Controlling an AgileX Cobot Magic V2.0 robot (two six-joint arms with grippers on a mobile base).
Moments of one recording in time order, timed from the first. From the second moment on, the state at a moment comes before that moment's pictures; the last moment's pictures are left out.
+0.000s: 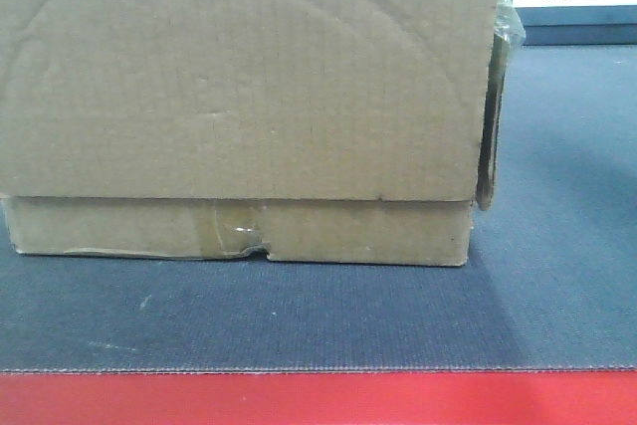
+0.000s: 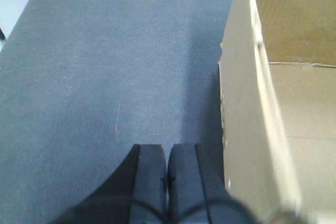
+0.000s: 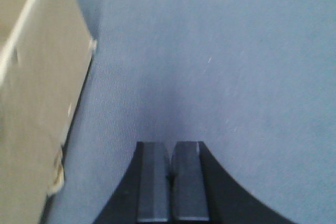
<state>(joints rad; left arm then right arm) 0.00 0.92 -0.90 0.10 0.57 -0.10 0.27 1.25 -1.24 -0.18 0.85 0.20</state>
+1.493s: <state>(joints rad) 0.00 0.22 -0.51 0.10 0.43 -0.10 0.27 0.14 -0.43 -0.19 0.31 0.20</state>
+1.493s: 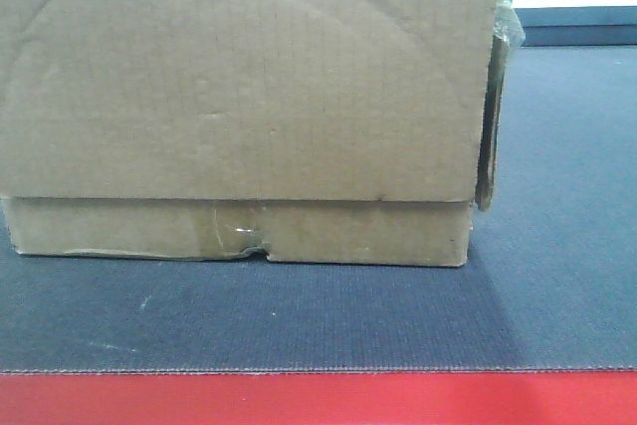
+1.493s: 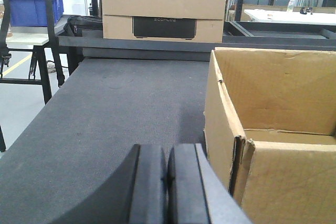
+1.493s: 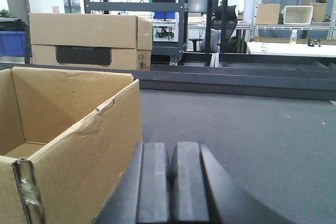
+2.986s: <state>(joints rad) 0.00 0.00 0.00 0.10 0.04 -0.10 0.27 0.14 -0.43 -0.19 0.31 0.20</state>
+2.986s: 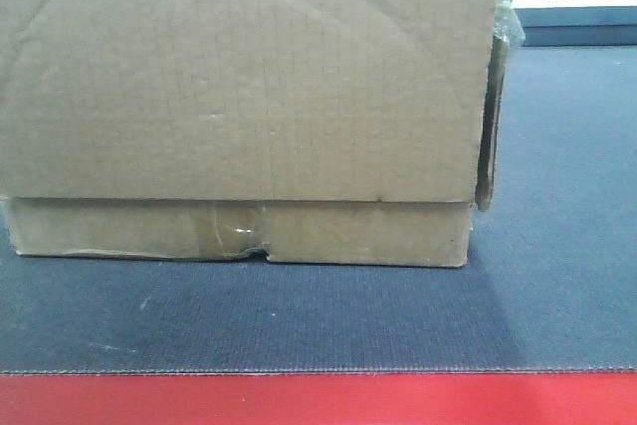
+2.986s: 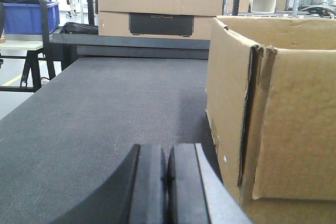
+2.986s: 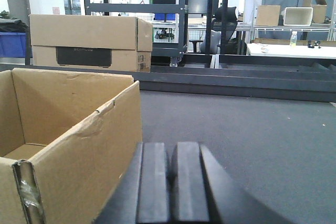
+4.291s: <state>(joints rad) 0.00 0.00 0.00 0.10 0.03 -0.10 -0.04 0.00 0.00 0.11 0.08 -0.07</state>
